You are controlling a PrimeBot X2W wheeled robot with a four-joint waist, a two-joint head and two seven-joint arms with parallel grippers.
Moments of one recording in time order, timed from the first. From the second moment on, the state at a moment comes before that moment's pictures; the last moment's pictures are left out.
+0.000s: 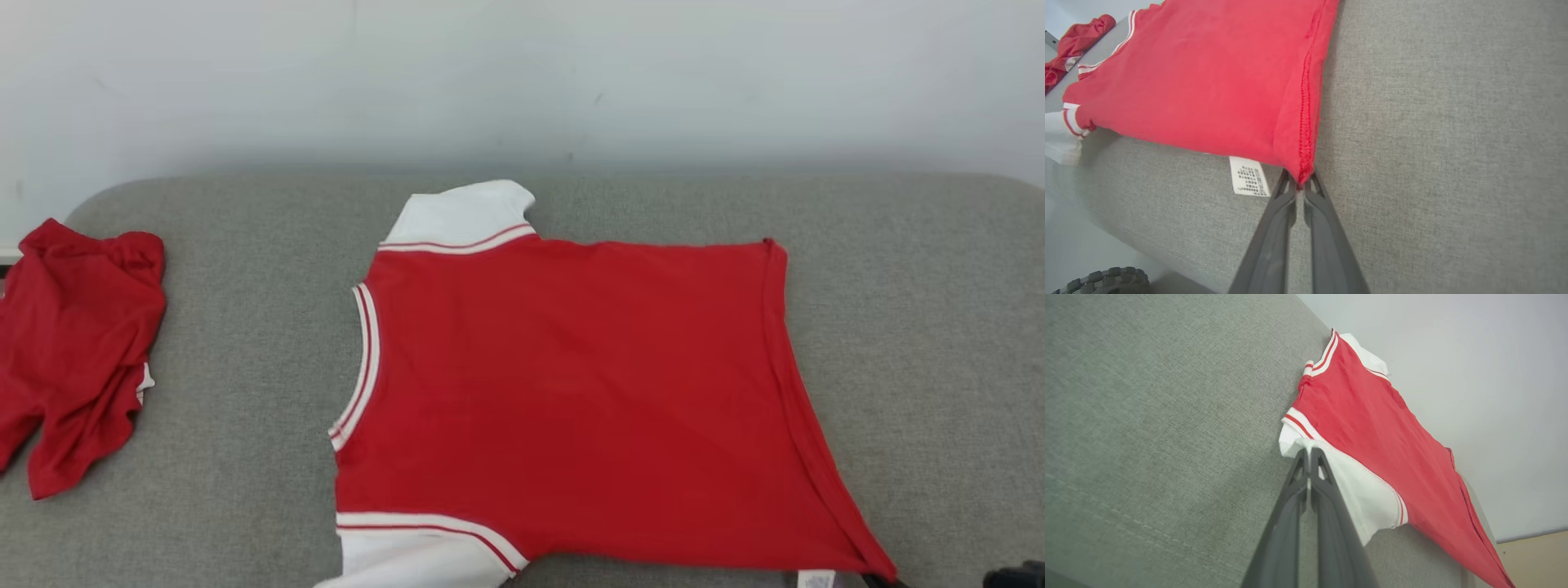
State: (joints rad) left arm 0.27 0.09 -0.19 0.03 -0.83 -0.01 -0.22; right arm 0.00 -0.78 0.67 0.25 0.98 0.13 -0.22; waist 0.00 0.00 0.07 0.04
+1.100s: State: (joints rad) left arm -0.36 0.25 -0.23 0.30 -0.74 -0.10 -0.09; right arm -0.31 -0.62 0.60 0.24 1.14 0.13 -0.07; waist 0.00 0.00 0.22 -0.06
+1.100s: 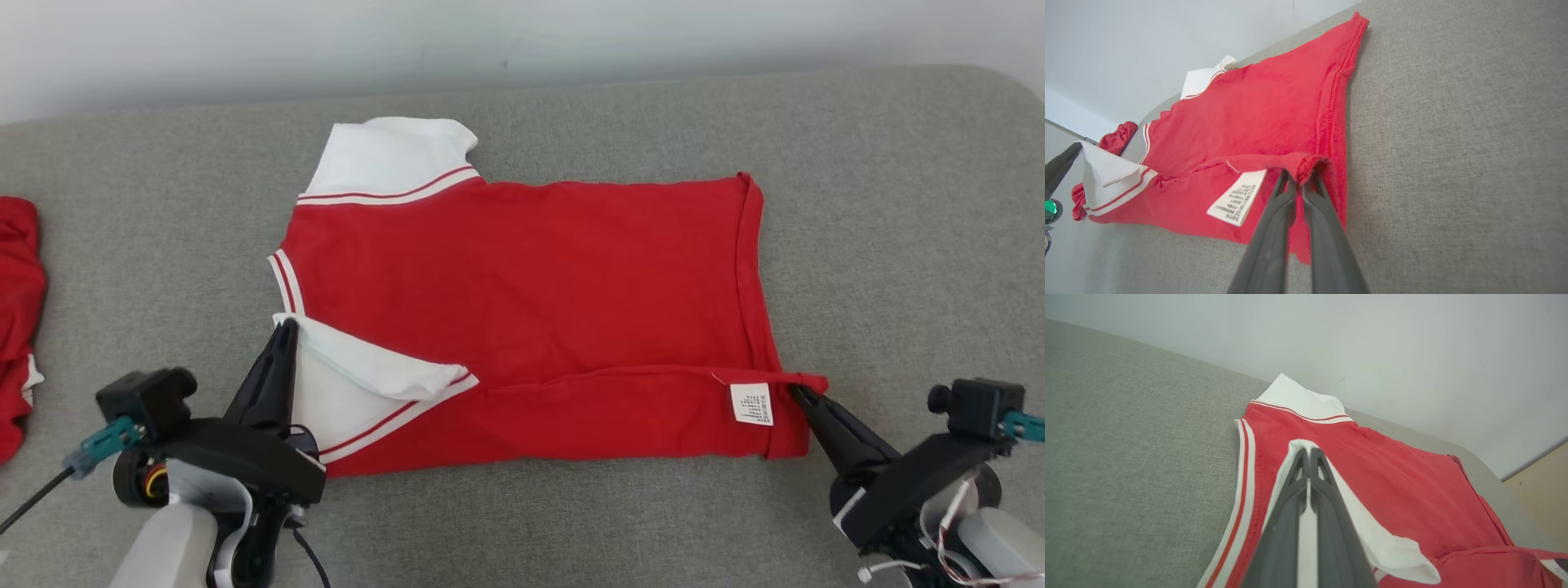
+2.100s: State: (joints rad) left arm -0.22 0.24 -0.27 0.46 -0.61 -0.11 -0.26; right arm -0.24 -0.60 0.63 0.41 0.92 0.13 -0.26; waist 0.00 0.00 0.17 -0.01
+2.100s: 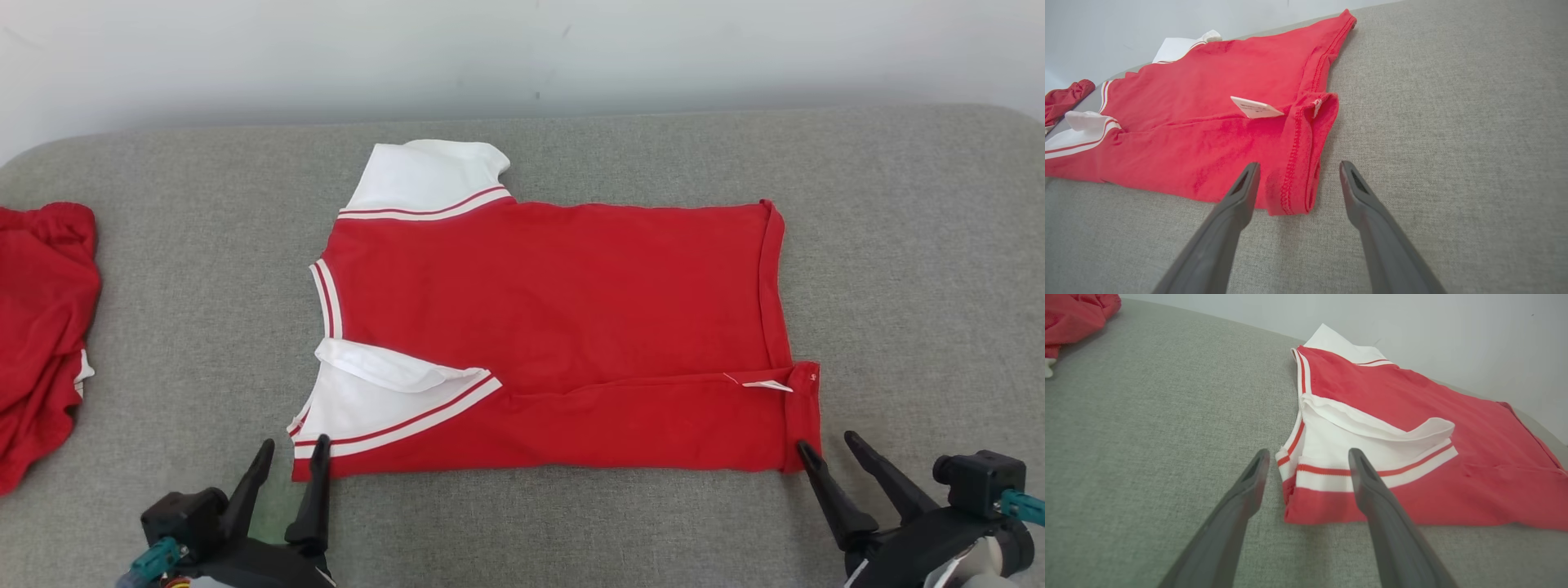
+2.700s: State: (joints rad) left arm -0.30 0.21 -0.30 0.67 -0.60 -0.12 -0.26; right arm -0.34 -0.43 0.60 0.61 0.87 0.13 -0.26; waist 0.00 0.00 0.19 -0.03
